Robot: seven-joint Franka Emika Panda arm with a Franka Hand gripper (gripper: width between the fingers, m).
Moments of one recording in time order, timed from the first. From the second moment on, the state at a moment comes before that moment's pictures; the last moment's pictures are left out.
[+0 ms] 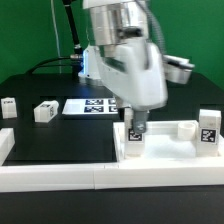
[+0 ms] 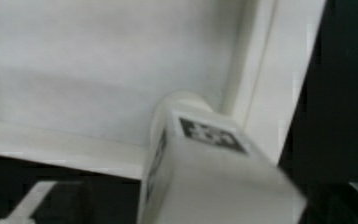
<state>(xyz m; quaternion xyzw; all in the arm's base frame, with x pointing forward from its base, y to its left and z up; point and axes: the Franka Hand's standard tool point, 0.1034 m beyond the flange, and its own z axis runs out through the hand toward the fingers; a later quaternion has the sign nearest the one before) 0.625 0.009 0.078 -0.82 0.57 -0.01 0.06</state>
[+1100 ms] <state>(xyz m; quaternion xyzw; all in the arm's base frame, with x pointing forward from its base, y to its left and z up) 0.625 0.011 0.076 -0.99 0.12 -0.04 0.02</state>
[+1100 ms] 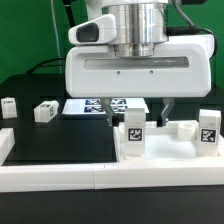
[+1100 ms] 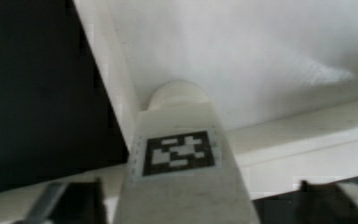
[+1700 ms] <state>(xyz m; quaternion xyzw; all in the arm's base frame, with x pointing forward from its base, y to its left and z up) 0.625 0.009 0.074 -0.92 0.38 -0.04 0.03</state>
